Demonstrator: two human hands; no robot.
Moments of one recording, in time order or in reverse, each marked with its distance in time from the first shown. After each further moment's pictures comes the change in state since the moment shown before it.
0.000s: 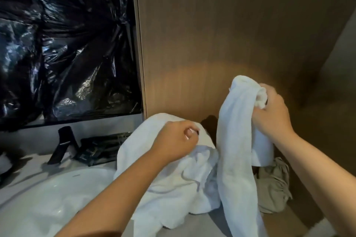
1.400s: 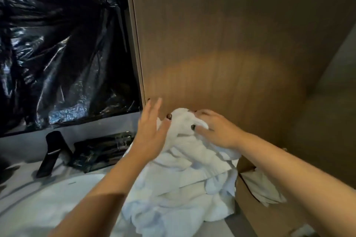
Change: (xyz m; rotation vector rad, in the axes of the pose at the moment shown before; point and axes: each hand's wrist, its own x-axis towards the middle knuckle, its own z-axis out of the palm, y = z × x) left_hand 0.036 -0.104 -0.021 -0.030 0.132 -0.082; right_hand 0.017 0.013 0.135 -0.183 -0.747 -0.321
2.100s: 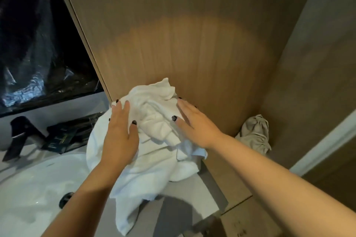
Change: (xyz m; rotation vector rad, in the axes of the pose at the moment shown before) left_hand -0.088 0.034 0.044 0.225 0.058 -0.079; right_hand -0.100 0.025 0.033 0.170 0.084 0.127
